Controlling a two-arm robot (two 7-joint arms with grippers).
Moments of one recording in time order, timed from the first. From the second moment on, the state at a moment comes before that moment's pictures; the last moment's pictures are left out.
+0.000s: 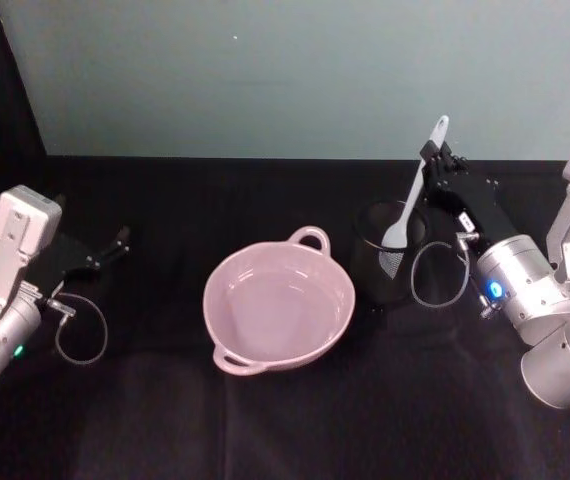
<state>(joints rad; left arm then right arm) -0.20 0.60 0.45 -1.41 -0.25 -0.12 0.03 0.27 0.15 -0.14 -1.28 0.48 -0.16 0.31</state>
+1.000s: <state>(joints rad) -0.20 0.60 0.45 -1.41 -0.25 -0.12 0.03 0.27 0.15 -0.13 -1.27 0.54 -0.14 0.34</state>
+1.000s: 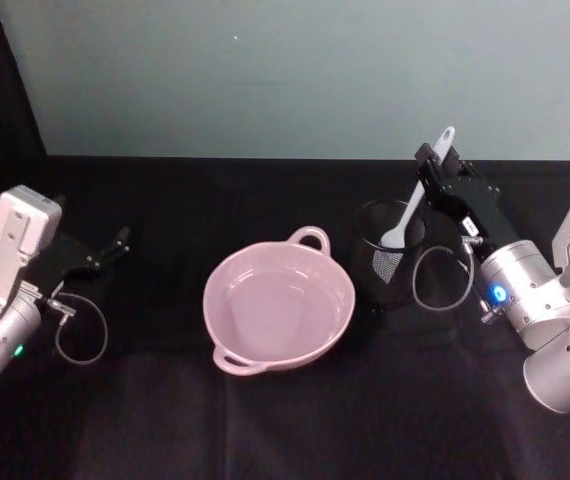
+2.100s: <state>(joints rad) -0.20 0.60 0.45 -1.41 -0.25 -0.12 0.03 0.24 0.18 -0.13 -1.32 0.50 -0.13 0.29</state>
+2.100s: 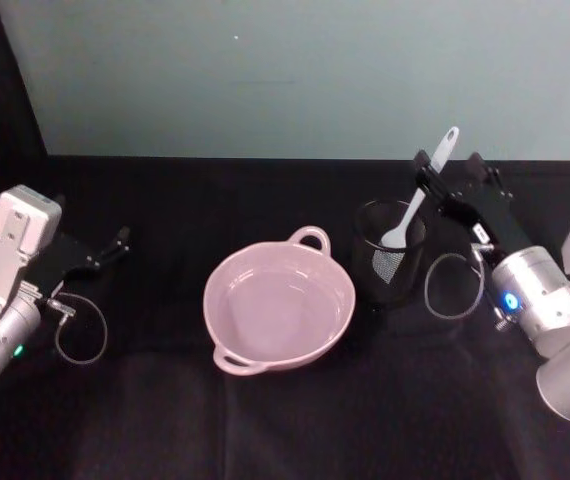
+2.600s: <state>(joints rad) -0.20 0.60 0.45 -1.41 -0.25 -0.12 0.03 0.10 0.30 -0.12 -1.49 0.51 -0.04 0.31</state>
